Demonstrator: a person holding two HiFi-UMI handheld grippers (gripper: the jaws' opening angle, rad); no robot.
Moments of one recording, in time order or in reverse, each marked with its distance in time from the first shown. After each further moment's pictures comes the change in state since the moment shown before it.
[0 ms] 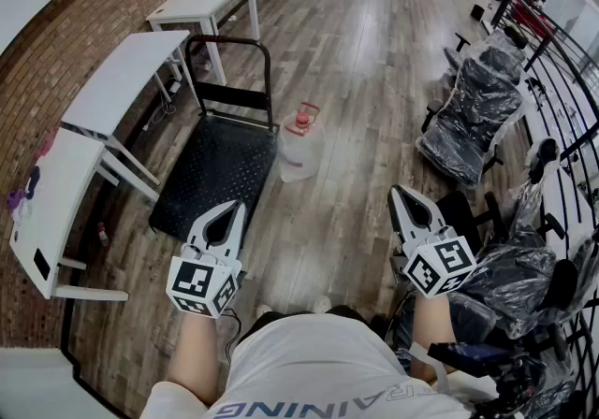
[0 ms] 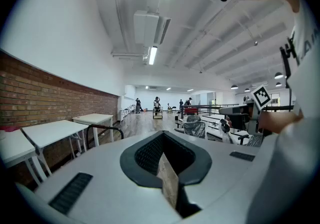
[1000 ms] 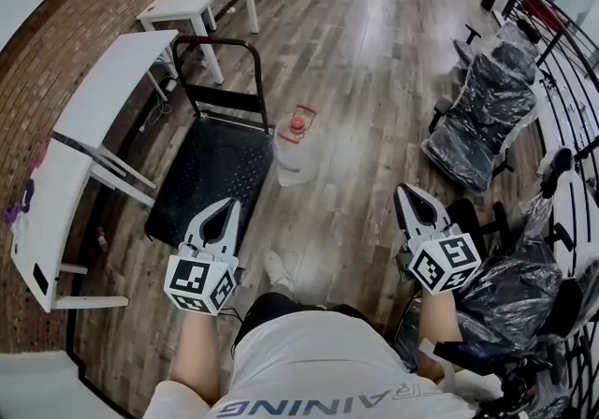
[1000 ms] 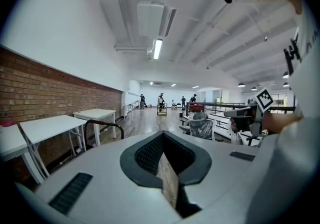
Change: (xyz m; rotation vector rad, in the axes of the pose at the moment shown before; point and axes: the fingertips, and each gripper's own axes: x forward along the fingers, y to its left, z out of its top) left arm 0.115 0.017 -0.012 -0.037 0.043 0.043; right arm 0.066 -0.112 -0.026 0.041 0.074 -0.027
